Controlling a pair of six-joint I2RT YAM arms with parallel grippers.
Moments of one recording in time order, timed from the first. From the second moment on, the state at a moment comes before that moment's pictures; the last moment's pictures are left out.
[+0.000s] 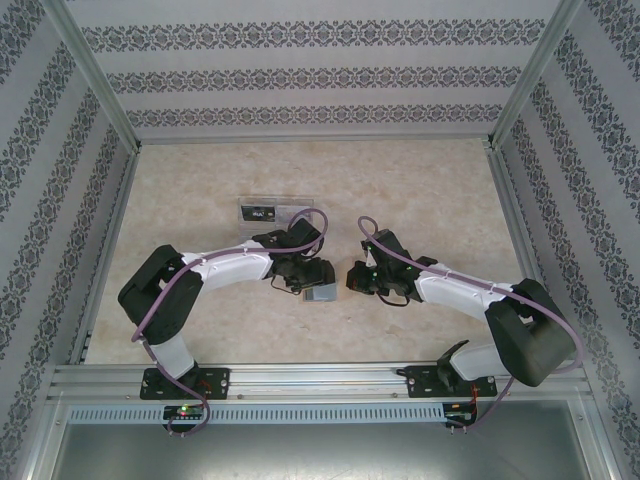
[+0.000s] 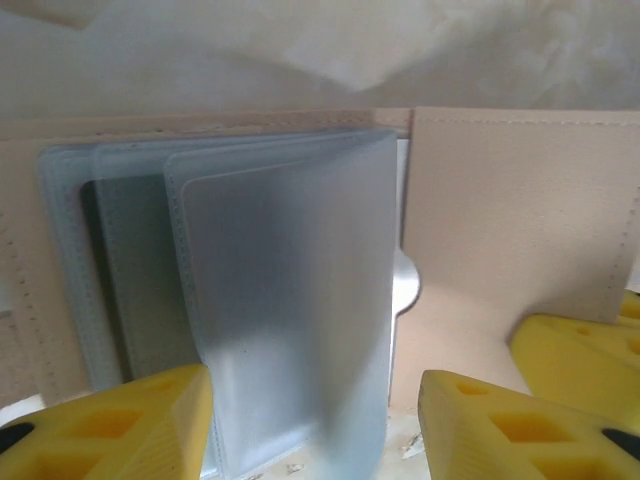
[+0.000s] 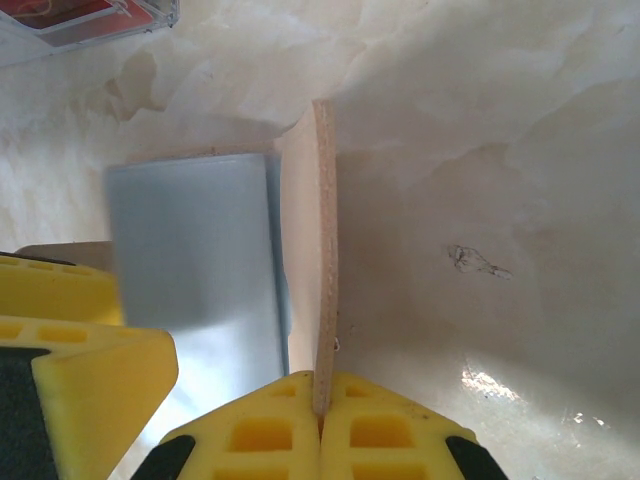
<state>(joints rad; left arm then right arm) -0.75 1.73 1.04 -0.42 0.27 -0.90 0.60 1.38 0.61 -0.20 -0.30 0.79</state>
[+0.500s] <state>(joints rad) -0.76 1.74 1.09 -0.39 0.32 -0.87 0.60 1.38 0.61 -0.20 -0.30 0.79</state>
